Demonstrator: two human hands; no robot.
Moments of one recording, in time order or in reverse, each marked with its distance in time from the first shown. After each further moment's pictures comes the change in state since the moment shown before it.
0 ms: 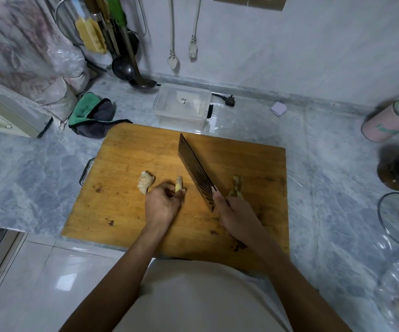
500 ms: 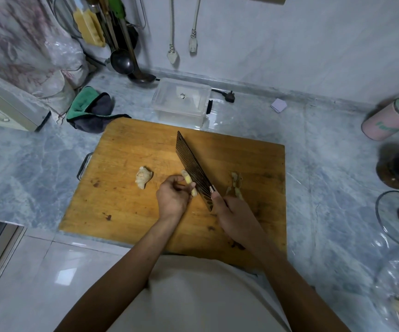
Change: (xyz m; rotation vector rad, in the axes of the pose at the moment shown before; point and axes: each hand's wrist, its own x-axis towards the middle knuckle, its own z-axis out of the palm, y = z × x) left_hand 0.002 0.011 0.036 -0.357 0.000 -0.217; right_hand -0.008 0.004 0.003 -0.005 0.011 0.020
